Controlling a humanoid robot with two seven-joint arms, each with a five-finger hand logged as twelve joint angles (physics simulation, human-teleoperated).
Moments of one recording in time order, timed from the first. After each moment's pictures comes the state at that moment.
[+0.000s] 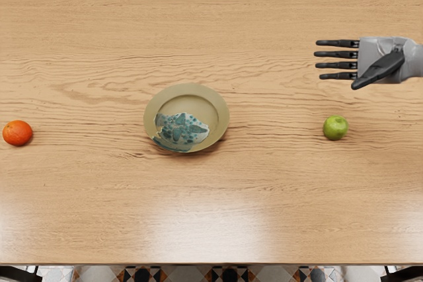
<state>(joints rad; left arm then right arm) -0.05 0.00 -0.14 -0.17 -0.09 -0.09 0.13 1.01 -0.87 0.49 1.03 0.28 0.61 -0.61</state>
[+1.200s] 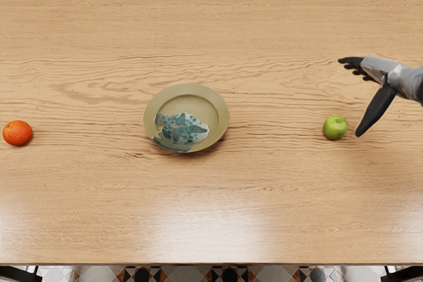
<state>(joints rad) -0.05 0.00 -0.14 -0.17 -0.10 -0.09 0.13 0.80 -0.96 0.63 1.68 -0.89 0.06 -0.61</state>
